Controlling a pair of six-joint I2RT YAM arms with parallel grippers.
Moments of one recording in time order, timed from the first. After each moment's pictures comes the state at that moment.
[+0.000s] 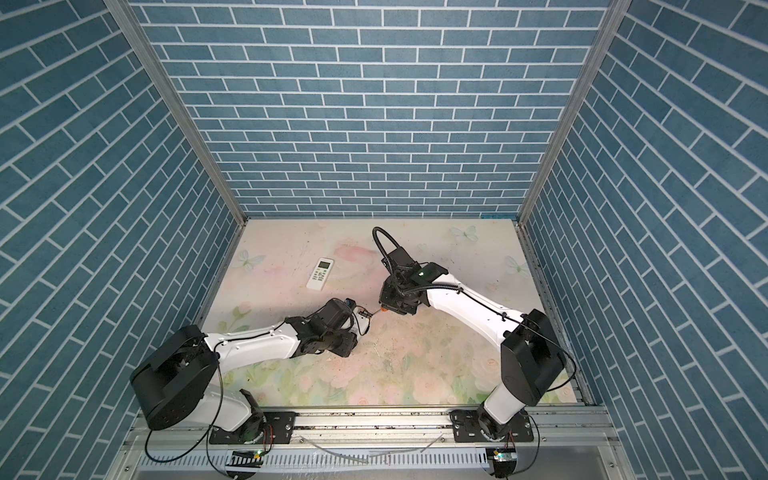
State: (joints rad) left arm -0.81 1.48 0.66 -0.28 -0.02 -0.35; right arm 0.79 1.59 1.28 -0.76 -0.17 0.95
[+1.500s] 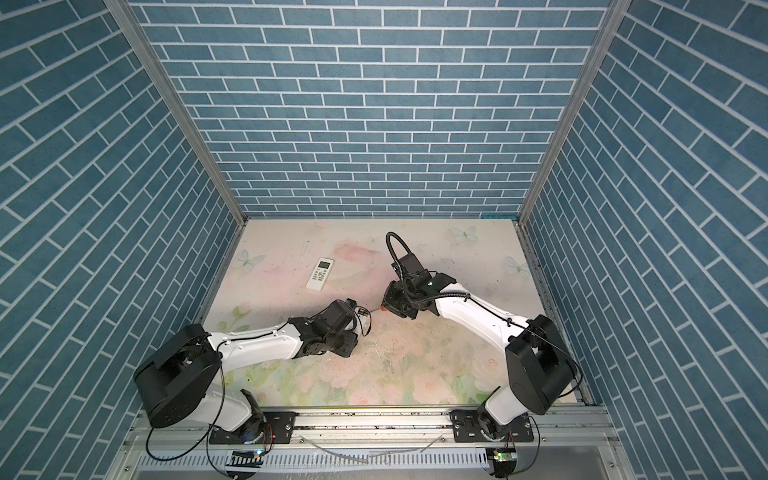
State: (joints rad) left arm -0.84 1.49 0.67 -0.29 -0.07 -0.38; right arm 0.75 1.53 1.10 -0.53 -0.27 1.09
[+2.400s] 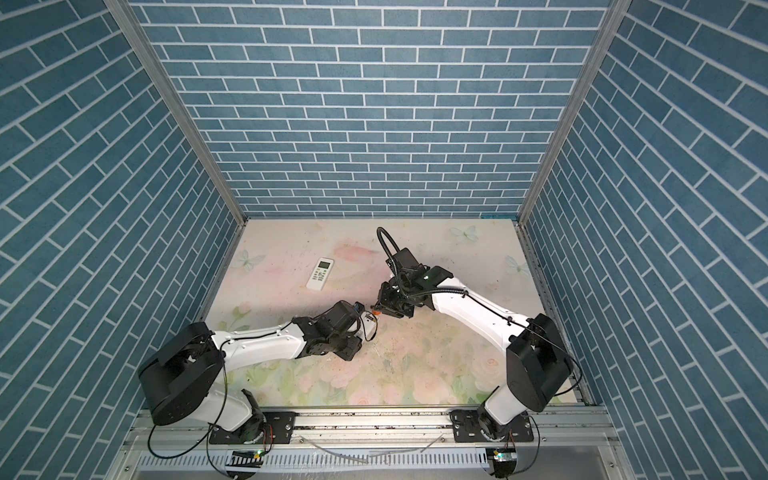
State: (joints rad) left arm -0.86 1.51 0.70 -0.30 -0.02 -0.27; right arm 0.77 1.55 1.22 -0.70 -0.35 0.91
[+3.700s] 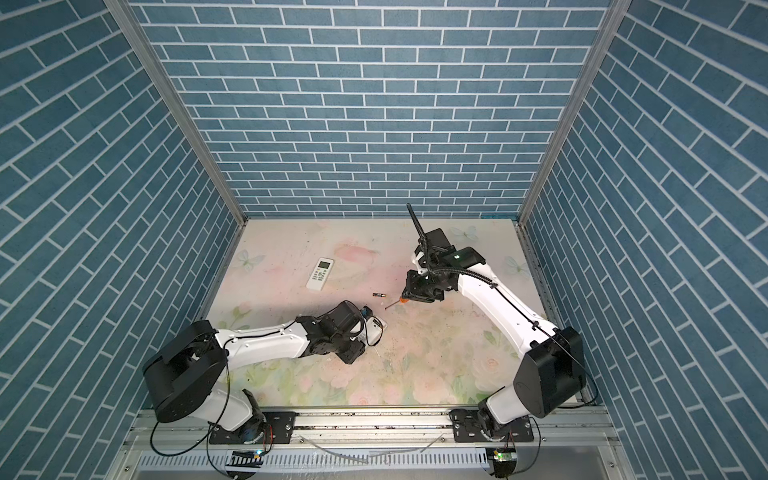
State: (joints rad) left arm -0.88 1.53 0.74 -0.34 0.03 -0.12; right arm 0.54 1.50 1.36 -1.02 -0.42 0.43
